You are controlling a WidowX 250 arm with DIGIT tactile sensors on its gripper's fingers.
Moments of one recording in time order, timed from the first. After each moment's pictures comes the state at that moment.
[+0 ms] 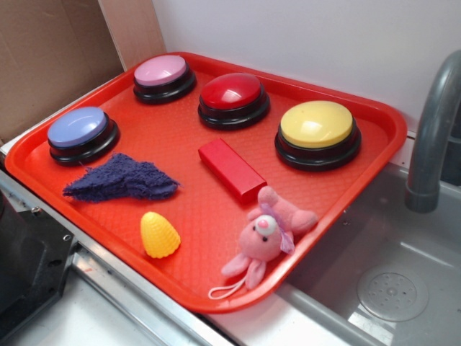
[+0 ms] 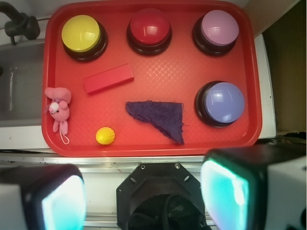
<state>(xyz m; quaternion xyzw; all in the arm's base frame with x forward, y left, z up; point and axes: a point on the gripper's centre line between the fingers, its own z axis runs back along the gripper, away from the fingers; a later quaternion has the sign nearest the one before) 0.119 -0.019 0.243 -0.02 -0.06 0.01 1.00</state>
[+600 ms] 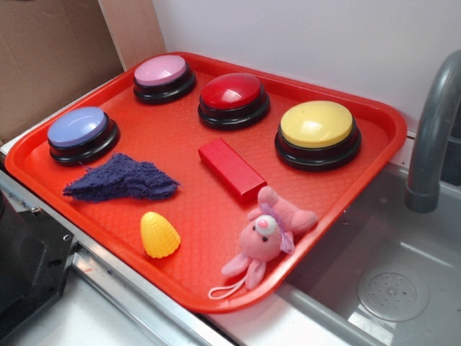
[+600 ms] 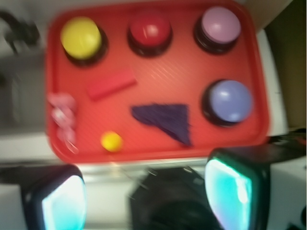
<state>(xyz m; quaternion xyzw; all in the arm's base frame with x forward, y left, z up) 0.127 -0.041 0.241 -0.09 -0.11 0.07 0.99</state>
